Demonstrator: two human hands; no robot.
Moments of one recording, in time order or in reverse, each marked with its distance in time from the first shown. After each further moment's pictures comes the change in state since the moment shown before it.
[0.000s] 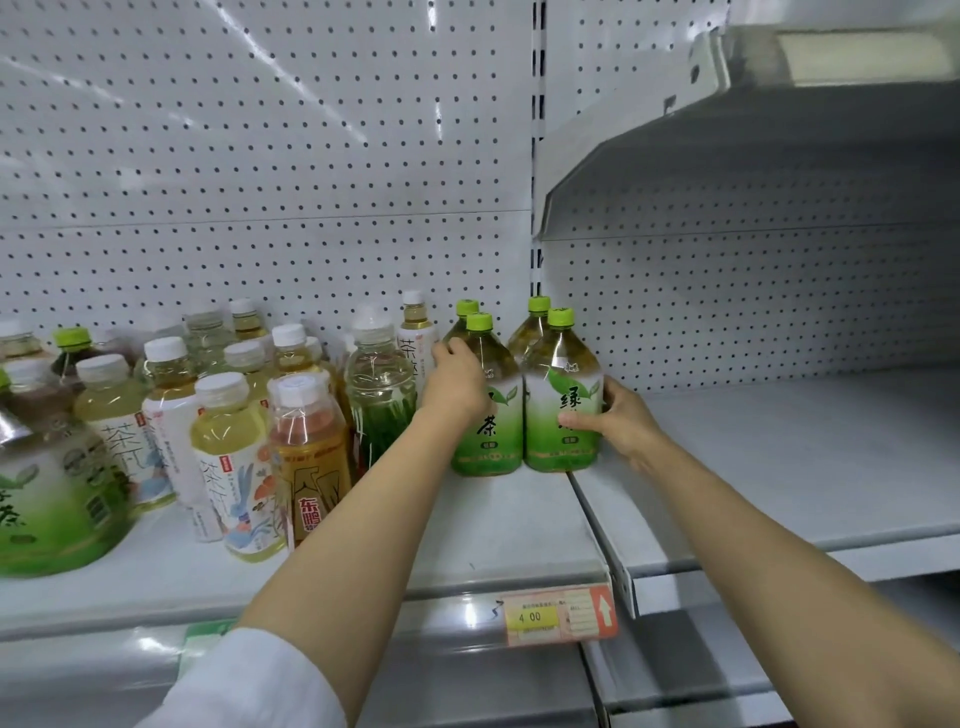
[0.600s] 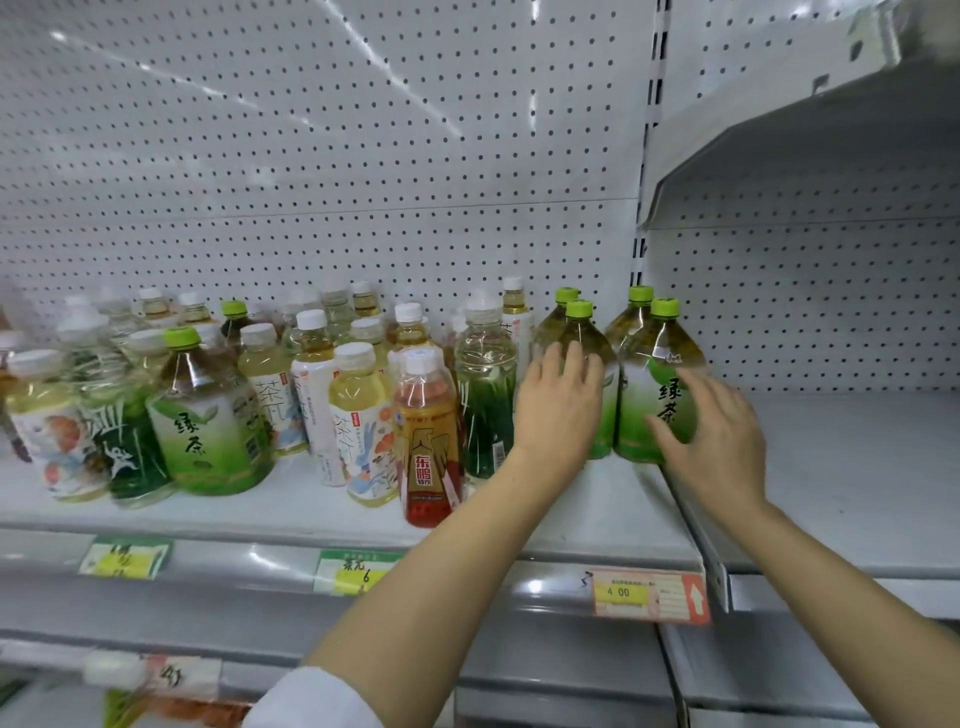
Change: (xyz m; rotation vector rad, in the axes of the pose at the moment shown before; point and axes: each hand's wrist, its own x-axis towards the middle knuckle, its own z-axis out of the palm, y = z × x) left_hand -0.073 -0.017 0.012 0.530 0.400 0.407; right_hand -0.063 0.000 0.032 -0.790 0.417 -0.632
